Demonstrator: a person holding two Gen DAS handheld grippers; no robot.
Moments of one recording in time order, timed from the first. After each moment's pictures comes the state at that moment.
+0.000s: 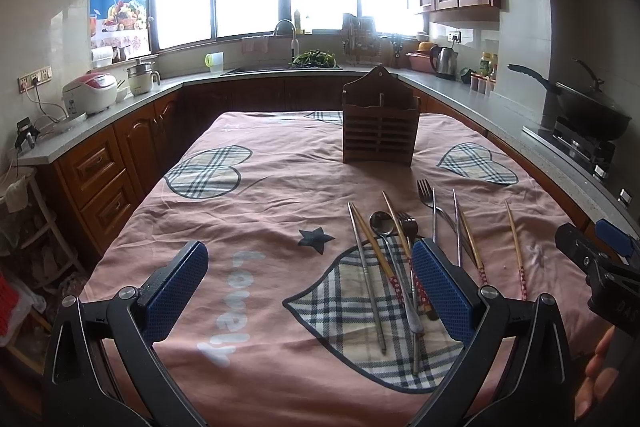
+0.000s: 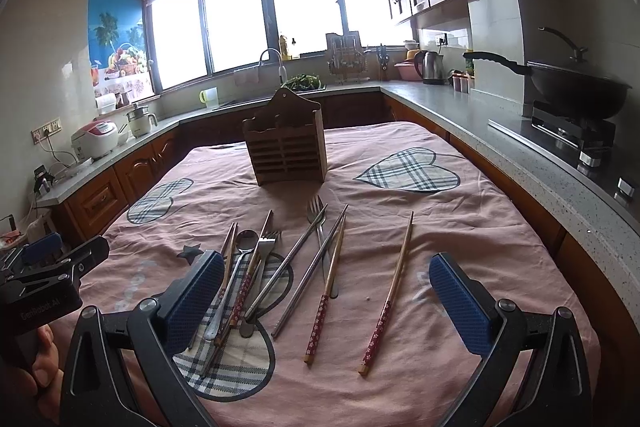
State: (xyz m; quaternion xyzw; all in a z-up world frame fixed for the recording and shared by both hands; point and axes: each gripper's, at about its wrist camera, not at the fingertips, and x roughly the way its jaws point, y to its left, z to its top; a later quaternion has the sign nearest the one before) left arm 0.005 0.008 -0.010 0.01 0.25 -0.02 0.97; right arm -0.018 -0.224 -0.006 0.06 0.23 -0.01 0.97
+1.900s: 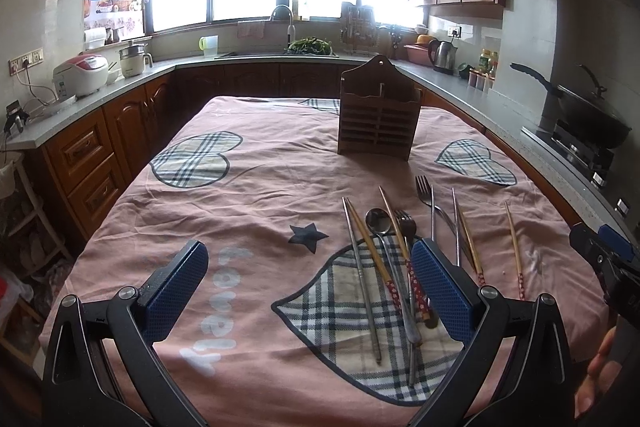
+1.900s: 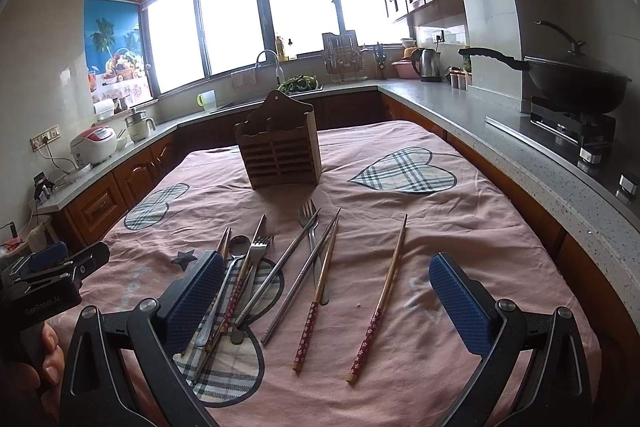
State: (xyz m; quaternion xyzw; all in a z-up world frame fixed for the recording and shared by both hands) left arm 0.034 0.012 -0.020 -0.01 0.28 -0.04 0.96; right arm -0.010 -0.240 -0.003 0.07 0.23 -0.01 0.97
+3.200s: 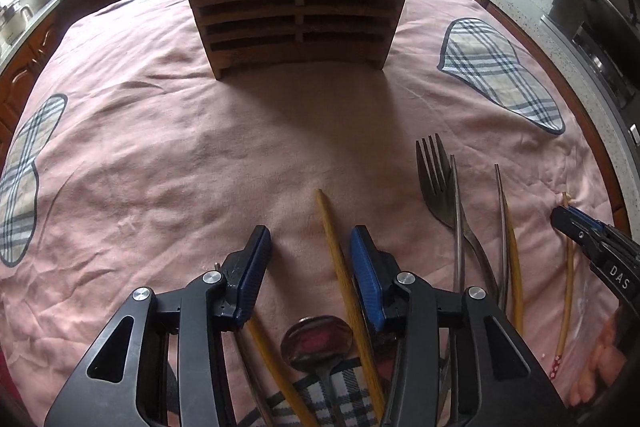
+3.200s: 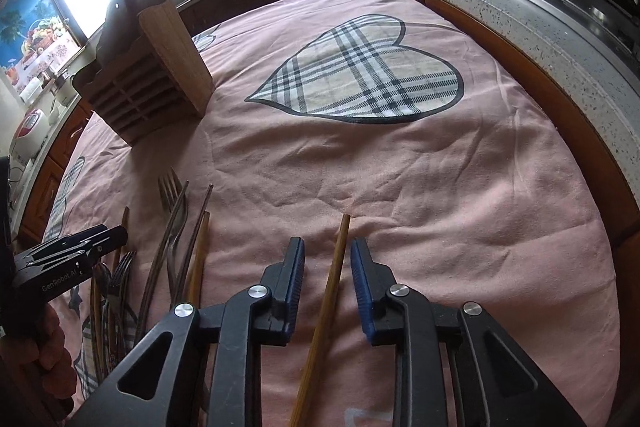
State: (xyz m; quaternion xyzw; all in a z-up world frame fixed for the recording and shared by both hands) left arm 0.273 -0.100 -0.105 0.07 0.51 -0.13 0.85; right arm 0.185 -0.328 -0.090 0.14 0.47 -0.04 0.87
